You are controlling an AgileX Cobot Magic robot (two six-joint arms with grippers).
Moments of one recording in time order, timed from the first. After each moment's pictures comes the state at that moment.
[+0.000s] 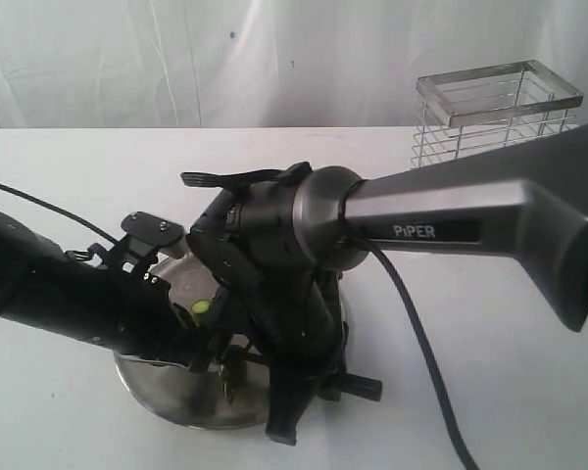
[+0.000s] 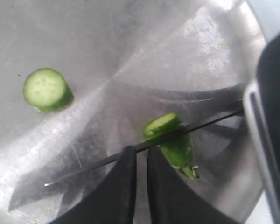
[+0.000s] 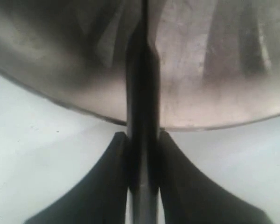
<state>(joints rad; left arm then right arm) -0.37 1.65 -0.71 -1.26 0.37 1.30 0.91 2.07 -1.42 -0.25 1.22 -0.24</state>
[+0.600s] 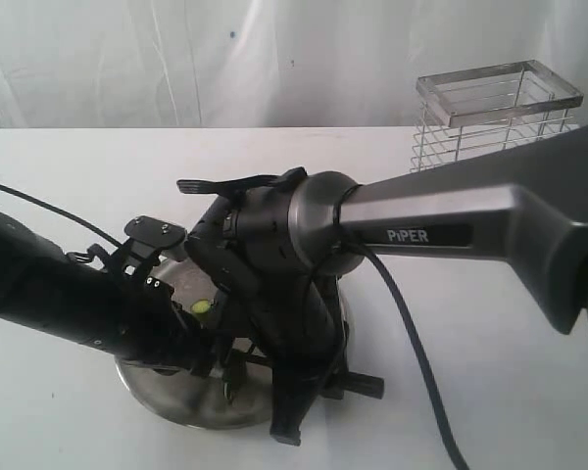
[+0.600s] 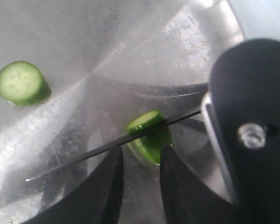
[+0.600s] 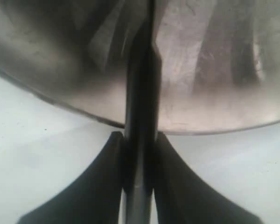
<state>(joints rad) -0.37 1.64 -0.71 -1.26 0.42 1.28 0.92 2.08 -1.42 -0.28 1.22 -0.24</state>
